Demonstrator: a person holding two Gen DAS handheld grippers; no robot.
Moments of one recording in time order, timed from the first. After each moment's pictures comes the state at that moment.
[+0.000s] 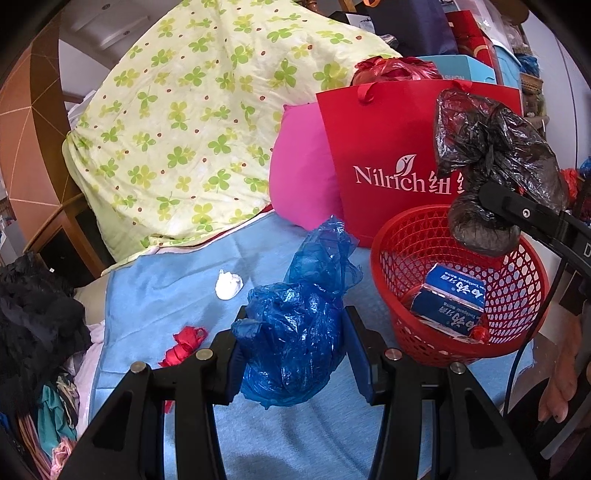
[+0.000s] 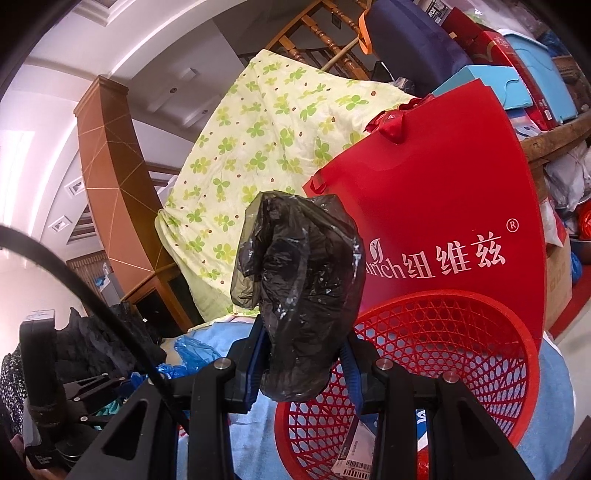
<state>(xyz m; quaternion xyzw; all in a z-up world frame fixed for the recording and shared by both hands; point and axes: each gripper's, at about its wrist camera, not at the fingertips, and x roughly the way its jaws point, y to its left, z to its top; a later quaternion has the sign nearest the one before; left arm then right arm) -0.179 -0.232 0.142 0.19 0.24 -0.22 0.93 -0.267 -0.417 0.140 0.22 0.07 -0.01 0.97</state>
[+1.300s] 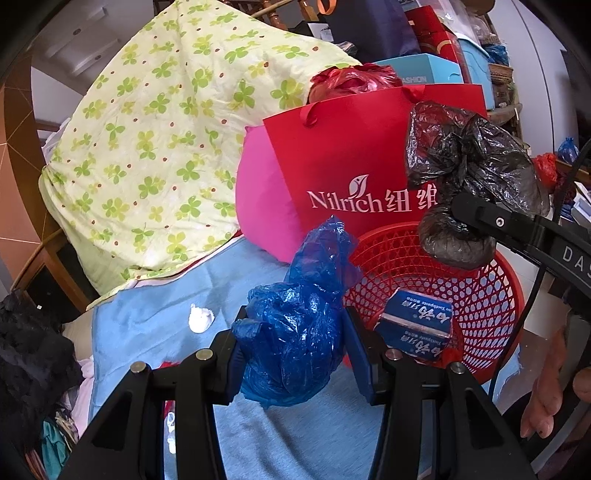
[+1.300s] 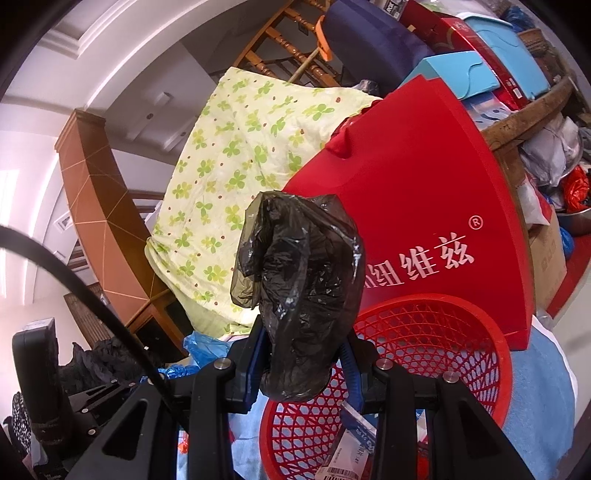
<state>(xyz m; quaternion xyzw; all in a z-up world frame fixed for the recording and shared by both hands) -0.189 -0.280 0.151 0.22 0.21 -0.26 0.92 -0.292 -0.432 0.138 0.28 0.05 -0.04 0.96</state>
